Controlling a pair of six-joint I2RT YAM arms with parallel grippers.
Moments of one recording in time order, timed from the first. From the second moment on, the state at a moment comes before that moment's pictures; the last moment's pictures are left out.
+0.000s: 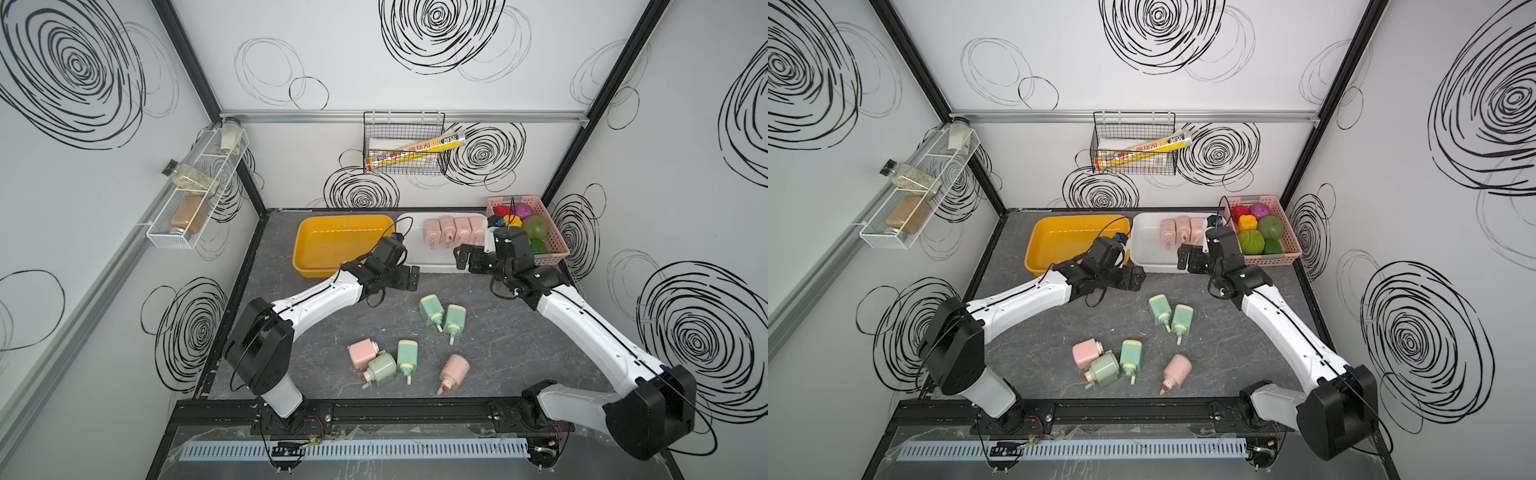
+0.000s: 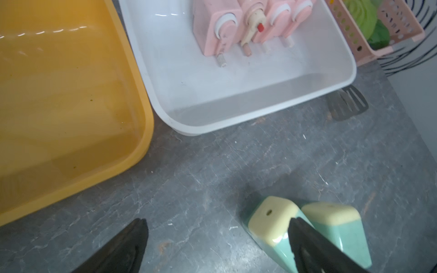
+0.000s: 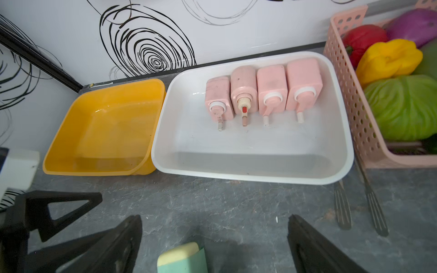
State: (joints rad) left arm -0.70 1.60 1.17 -0.37 -0.01 -0.39; right arm 0.41 1.18 1.04 -0.48 0.04 0.48
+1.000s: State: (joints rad) left arm -0.80 1.35 0.90 -0.36 -0.24 -0.62; right arm 0.81 0.97 0.76 -1.05 -0.23 1.38
